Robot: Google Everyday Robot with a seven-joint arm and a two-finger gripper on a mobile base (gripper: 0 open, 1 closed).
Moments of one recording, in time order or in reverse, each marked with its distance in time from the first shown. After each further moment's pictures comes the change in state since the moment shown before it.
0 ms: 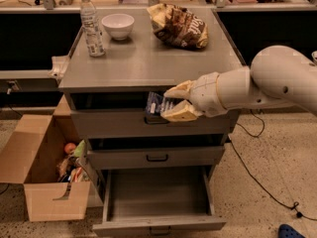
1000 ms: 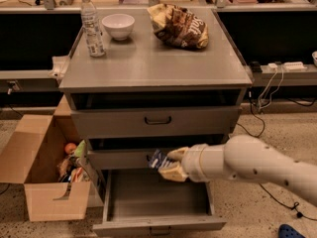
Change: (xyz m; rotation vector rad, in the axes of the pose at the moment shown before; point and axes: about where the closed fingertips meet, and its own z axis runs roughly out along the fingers) arm 0.135 0.111 0.084 0.049 0.131 0.436
